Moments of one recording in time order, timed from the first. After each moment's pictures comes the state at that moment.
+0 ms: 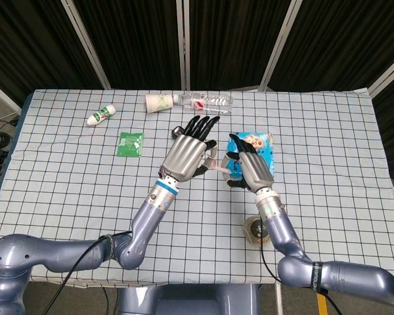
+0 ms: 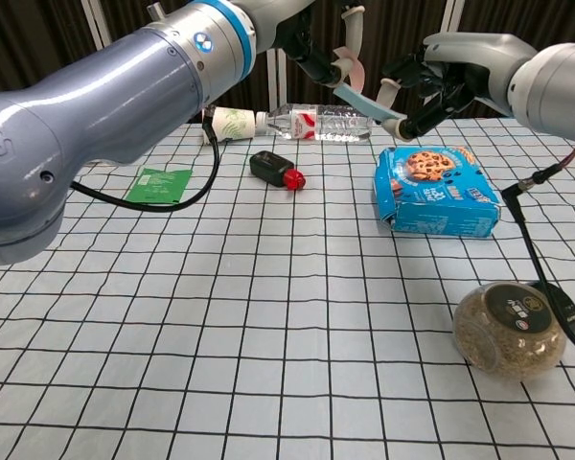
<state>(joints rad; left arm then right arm) -1.10 -1.77 -0.43 -1.47 0.99 1.14 0.51 0.81 -1.44 0.36 -1.80 -0.71 1.10 -0.27</state>
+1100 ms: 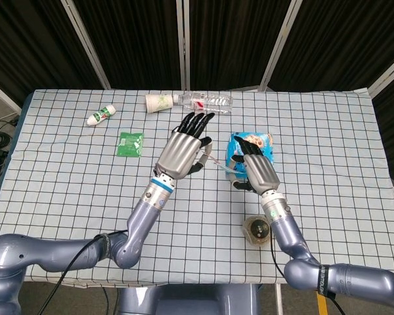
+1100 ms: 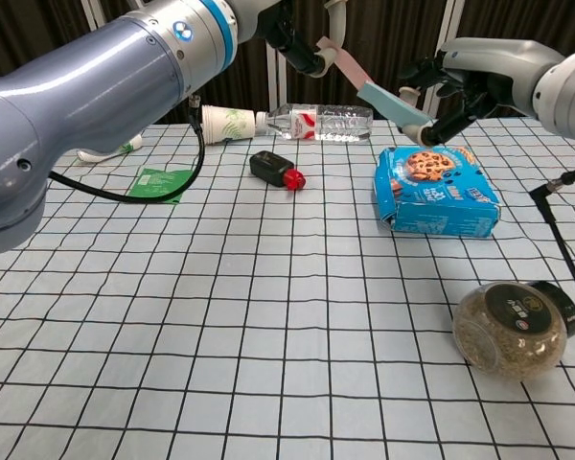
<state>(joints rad) -1.09 -1.73 -0.42 -1.49 0.99 1.15 0.51 0.78 -1.40 0.31 -1.79 -0.76 1.11 -0.29</state>
